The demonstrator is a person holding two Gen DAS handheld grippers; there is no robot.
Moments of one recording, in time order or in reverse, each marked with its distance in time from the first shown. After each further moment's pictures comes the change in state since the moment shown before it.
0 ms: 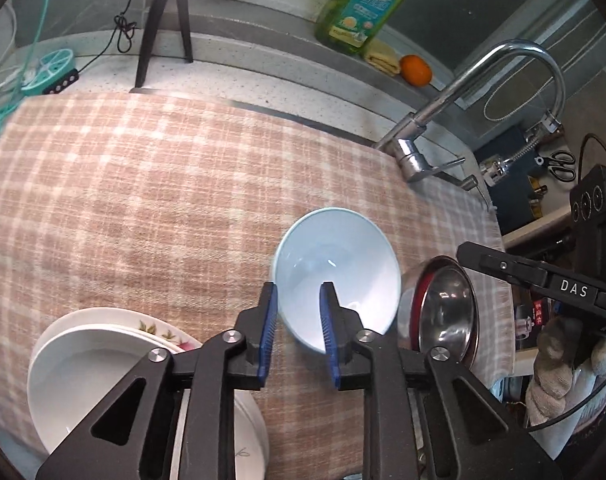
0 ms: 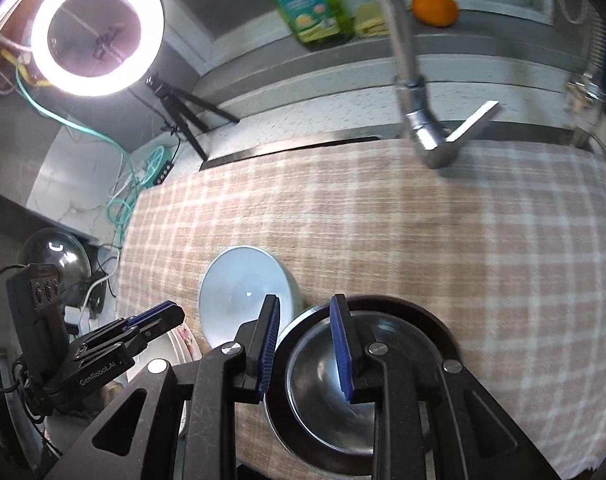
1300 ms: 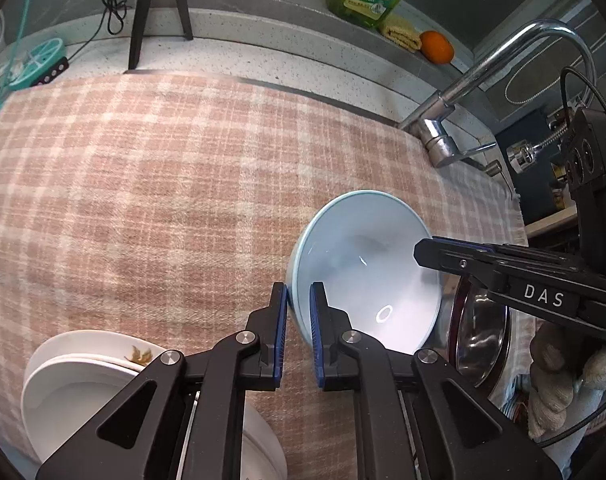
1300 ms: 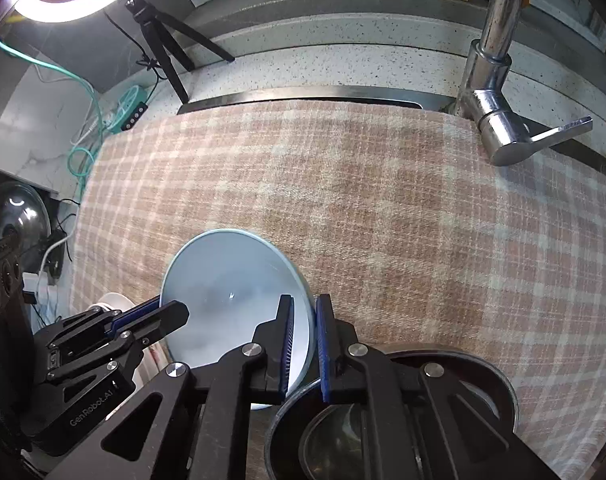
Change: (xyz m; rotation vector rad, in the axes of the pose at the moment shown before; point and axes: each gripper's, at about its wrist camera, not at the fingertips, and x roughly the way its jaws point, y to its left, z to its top) left arm 0.032 0.006 0.011 0.015 0.058 0.047; right arm 0.068 0.027 0.018 -0.083 0.134 -0.121
